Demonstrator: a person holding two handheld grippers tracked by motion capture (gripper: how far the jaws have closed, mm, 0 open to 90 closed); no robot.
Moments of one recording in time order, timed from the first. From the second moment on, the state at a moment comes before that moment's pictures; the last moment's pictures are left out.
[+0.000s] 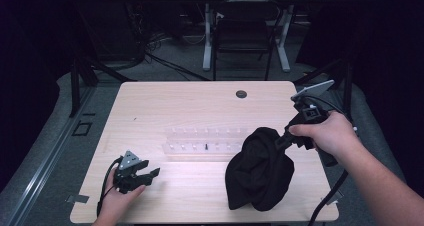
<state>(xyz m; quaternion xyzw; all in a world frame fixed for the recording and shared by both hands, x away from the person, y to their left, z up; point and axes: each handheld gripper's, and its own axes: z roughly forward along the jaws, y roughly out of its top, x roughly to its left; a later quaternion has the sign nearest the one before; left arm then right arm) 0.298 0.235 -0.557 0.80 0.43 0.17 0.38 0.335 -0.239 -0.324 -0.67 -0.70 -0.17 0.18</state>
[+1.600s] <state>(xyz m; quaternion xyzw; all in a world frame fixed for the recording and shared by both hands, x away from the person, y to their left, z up) 0.299 0.234 -0.557 0.80 0.43 0.17 0.38 0.367 -0.243 -0.242 -0.65 -0.65 -0.34 0.17</state>
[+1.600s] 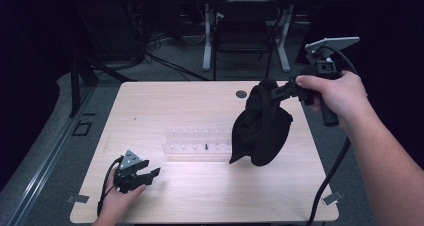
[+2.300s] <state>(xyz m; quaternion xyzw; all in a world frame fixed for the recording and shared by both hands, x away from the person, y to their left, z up) 0.299 0.234 -0.557 0.80 0.43 0.17 0.39 0.412 -0.194 -0.251 -0.65 -0.65 -0.36 0.18</state>
